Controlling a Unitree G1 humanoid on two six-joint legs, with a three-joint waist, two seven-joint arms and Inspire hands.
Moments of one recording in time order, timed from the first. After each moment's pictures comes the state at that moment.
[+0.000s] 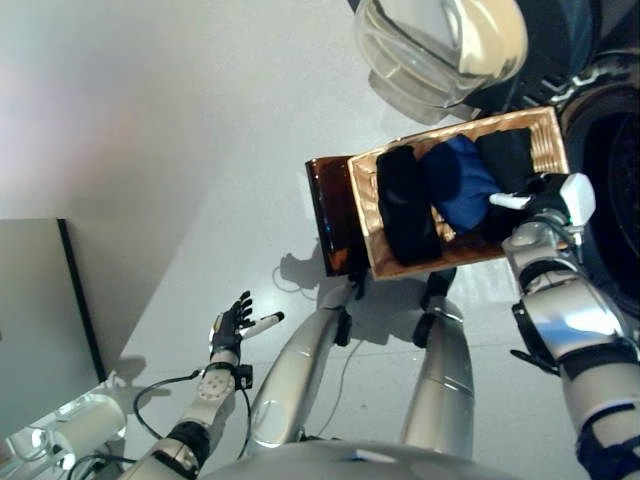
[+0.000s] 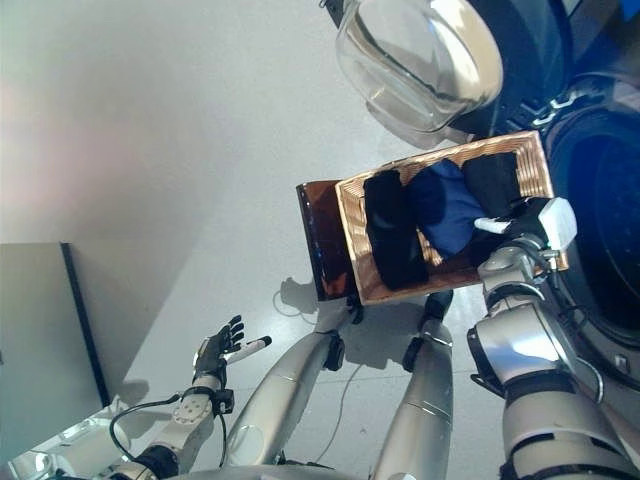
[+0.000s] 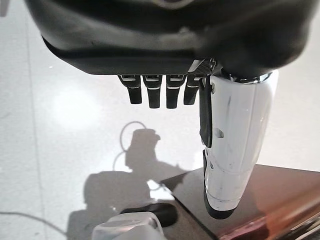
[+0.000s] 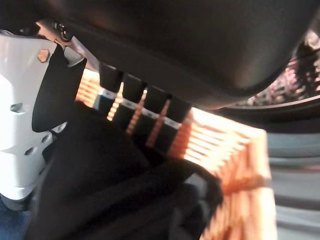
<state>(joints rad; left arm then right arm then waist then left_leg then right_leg) -0.10 0.21 -0.43 0.94 -0.44 -0.36 0.24 -1.00 -0.59 0.40 1.56 0.15 -0.11 -0.55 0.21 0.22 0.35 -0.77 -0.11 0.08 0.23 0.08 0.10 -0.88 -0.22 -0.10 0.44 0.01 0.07</state>
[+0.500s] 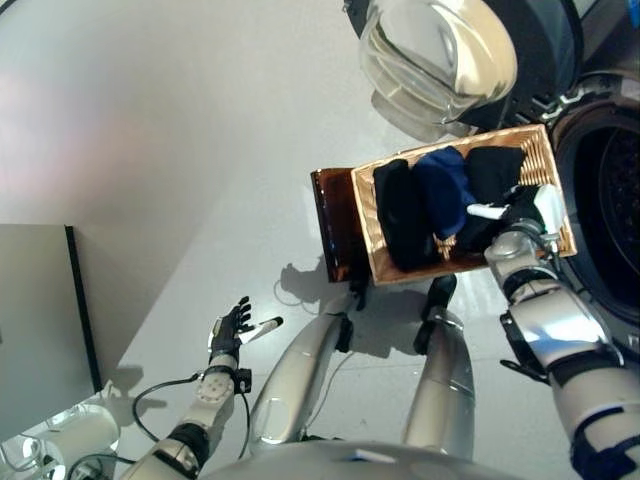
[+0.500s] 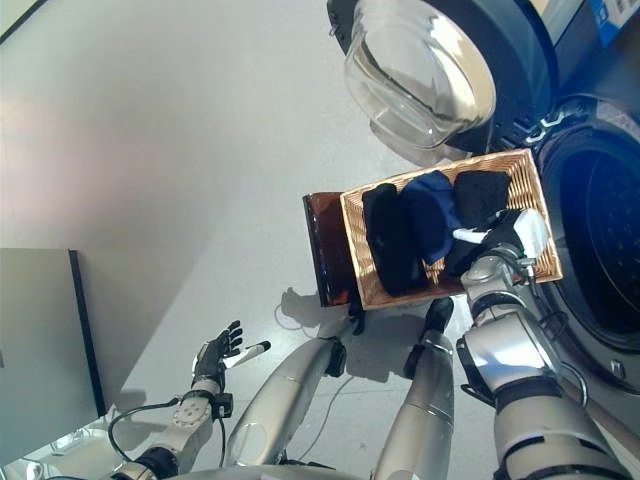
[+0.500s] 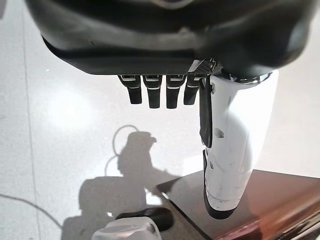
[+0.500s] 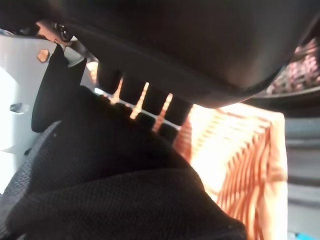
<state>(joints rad) -0.10 0.21 -0.43 1.00 -0.44 -0.36 0.24 -0.90 -0.52 0.39 1.51 0.15 -0.11 -0.52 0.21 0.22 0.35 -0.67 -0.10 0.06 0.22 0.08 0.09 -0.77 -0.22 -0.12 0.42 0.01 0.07</state>
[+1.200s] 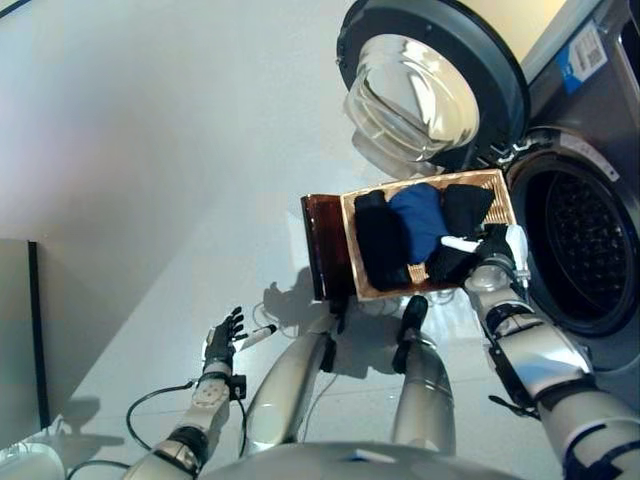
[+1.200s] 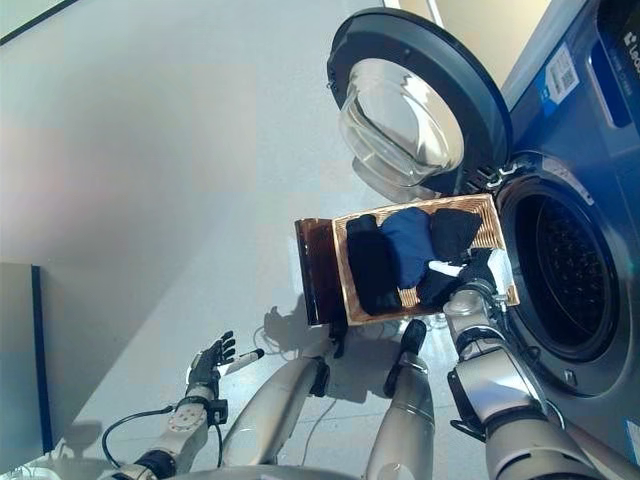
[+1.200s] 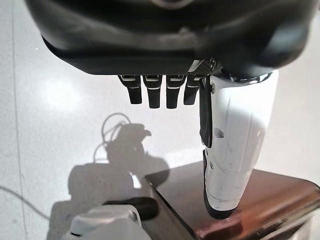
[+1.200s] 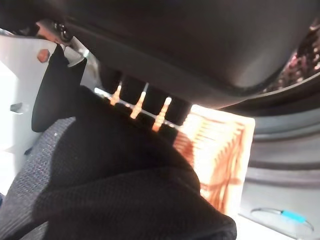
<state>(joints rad) -0.10 0.19 -0.36 1.11 -0.42 -0.35 0.22 -0.74 -0.45 0.32 1.42 0.21 -0.13 -0.48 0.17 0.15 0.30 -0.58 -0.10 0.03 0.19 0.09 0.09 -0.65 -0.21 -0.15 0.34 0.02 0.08</state>
